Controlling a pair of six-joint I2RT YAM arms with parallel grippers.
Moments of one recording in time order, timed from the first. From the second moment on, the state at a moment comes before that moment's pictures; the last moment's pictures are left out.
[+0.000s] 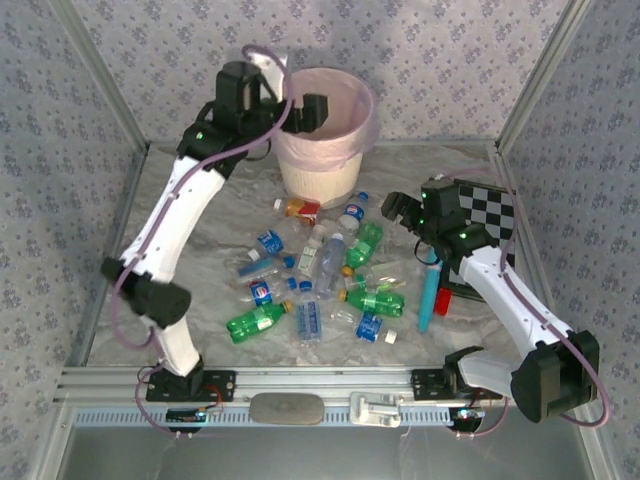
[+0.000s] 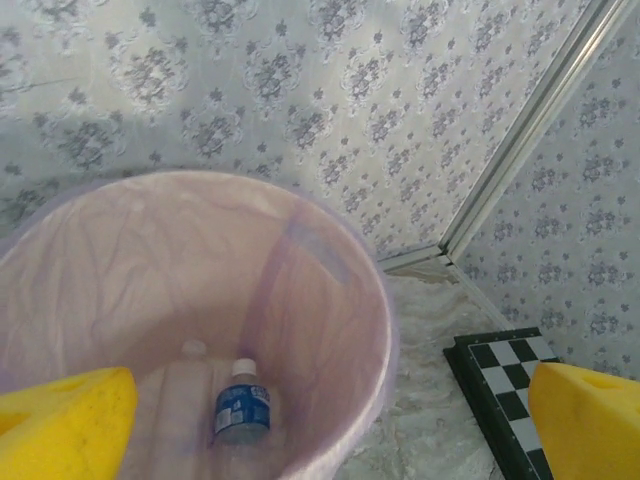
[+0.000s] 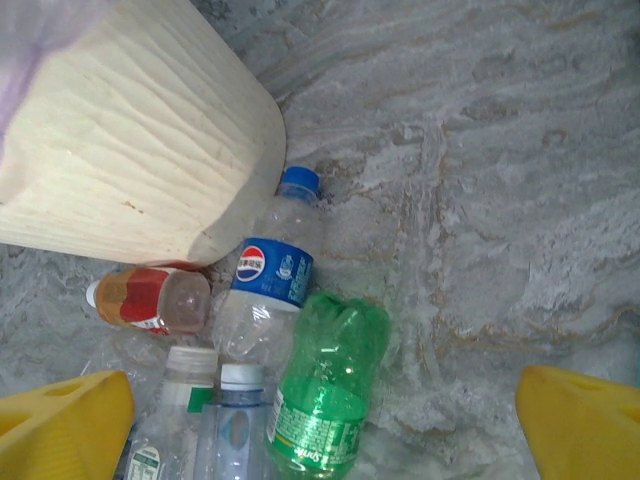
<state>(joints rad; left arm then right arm) -0.53 1.72 2.05 -0.62 0.07 -0.26 0.33 1.18 0.97 -0.46 0.06 0.70</state>
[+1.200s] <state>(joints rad) -0.50 1.25 0.91 -0.33 -0.23 -0.76 0.43 1.74 1.10 -0.42 -0.07 0.84</state>
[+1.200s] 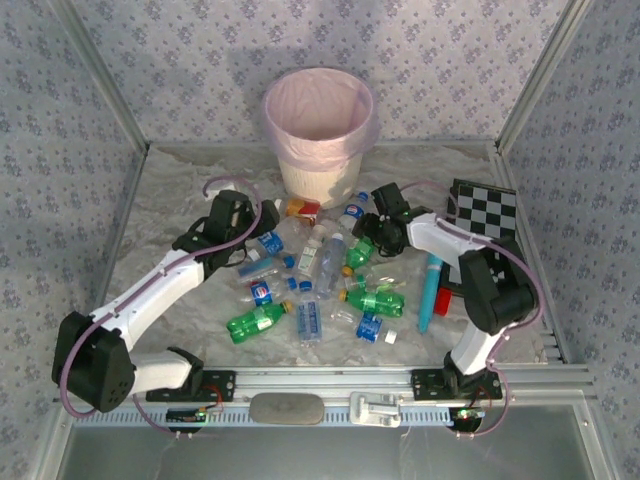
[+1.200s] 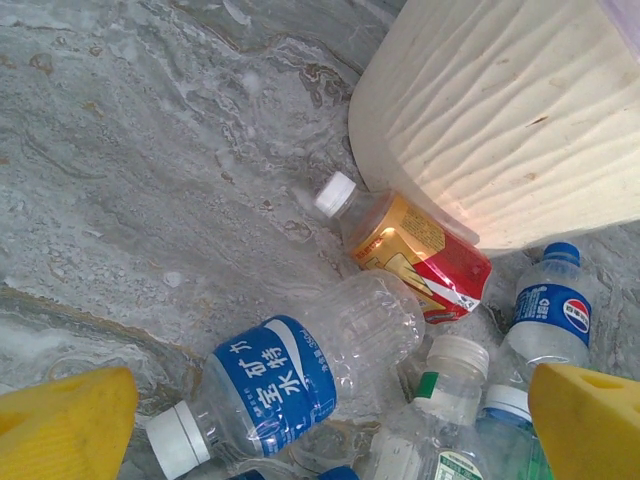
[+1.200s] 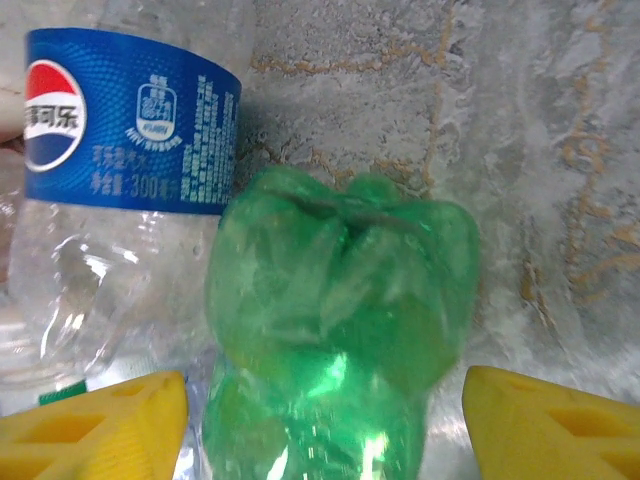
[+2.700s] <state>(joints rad) -0.40 1.21 0.89 -0.33 -0.21 -0.79 0.26 1.52 1.25 -0.38 -0.07 0.72</state>
